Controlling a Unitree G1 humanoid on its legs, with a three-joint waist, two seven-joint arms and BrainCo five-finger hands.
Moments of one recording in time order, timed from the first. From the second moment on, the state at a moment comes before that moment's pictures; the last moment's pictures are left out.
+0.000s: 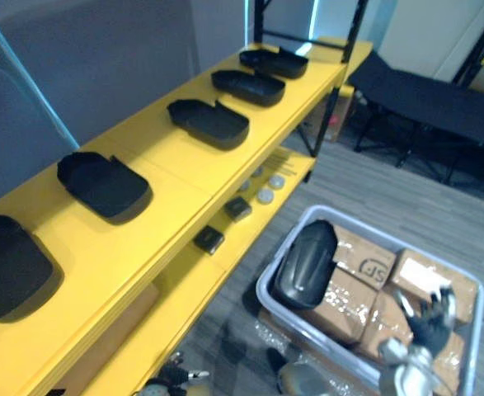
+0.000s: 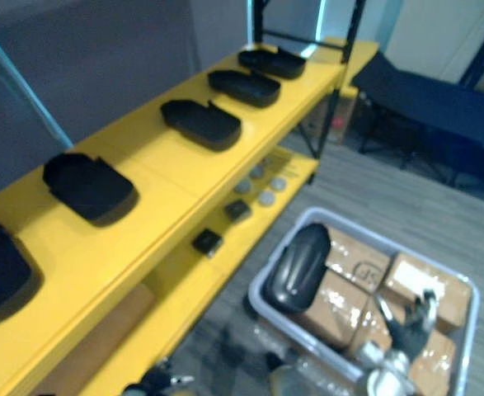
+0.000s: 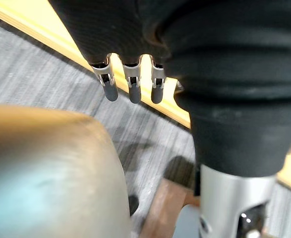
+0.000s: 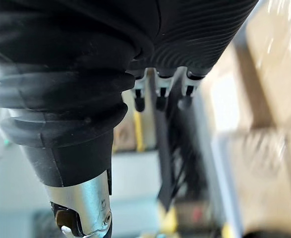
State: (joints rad) left arm 0.15 0.12 -0.07 0.69 0.00 0.15 0.02; right arm 0.19 -0.07 -0.17 0.05 0.30 -0.52 -0.35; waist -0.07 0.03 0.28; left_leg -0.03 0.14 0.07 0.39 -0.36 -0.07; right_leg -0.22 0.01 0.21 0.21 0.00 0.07
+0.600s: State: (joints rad) left arm 0.11 0.07 -0.02 0.57 0.10 0.00 0.09; right arm 0.28 -0.05 -0.08 -0.05 0.30 -0.55 -0.30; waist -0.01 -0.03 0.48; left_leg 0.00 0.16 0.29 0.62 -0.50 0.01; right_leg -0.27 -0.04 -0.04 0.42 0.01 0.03
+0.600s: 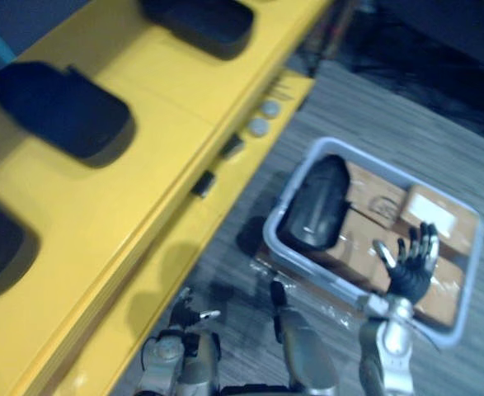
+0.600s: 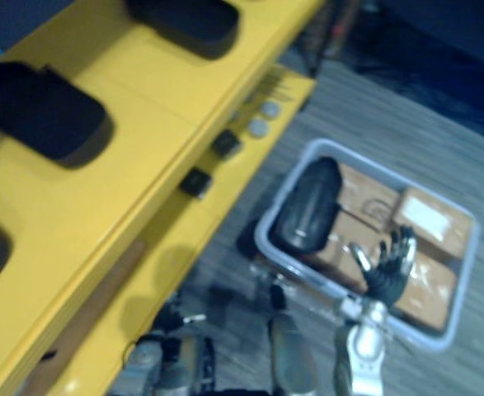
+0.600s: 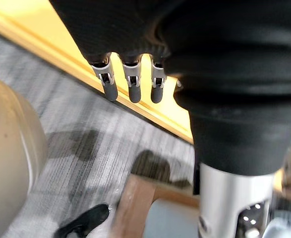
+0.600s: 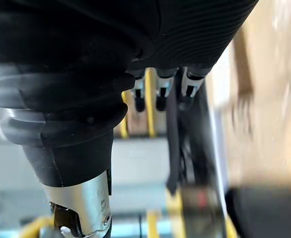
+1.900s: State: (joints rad) left arm 0.23 0.06 0.06 0.84 -0.31 -0.04 0.02; right arm -0.85 -0.56 -0.07 0.74 0.34 -0.12 -0.27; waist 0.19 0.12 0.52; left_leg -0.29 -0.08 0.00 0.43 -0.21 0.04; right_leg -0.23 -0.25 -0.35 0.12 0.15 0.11
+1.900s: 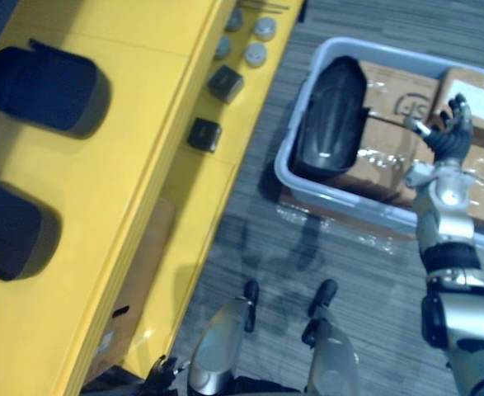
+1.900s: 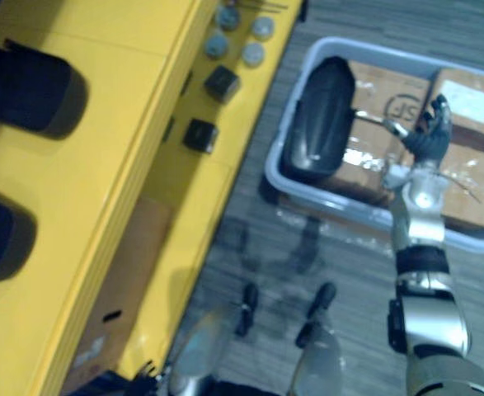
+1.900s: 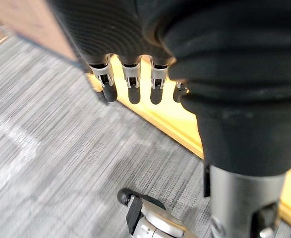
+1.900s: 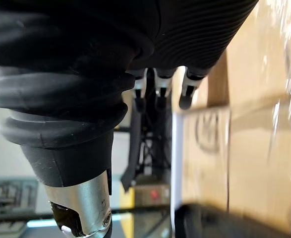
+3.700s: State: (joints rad) left arm 0.16 0.03 -0.22 1.08 -0.54 -0.01 -0.10; right arm -1.14 -0.77 0.07 0.96 0.15 0.00 -0.66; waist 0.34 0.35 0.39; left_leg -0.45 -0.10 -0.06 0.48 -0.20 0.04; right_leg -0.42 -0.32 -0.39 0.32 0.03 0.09
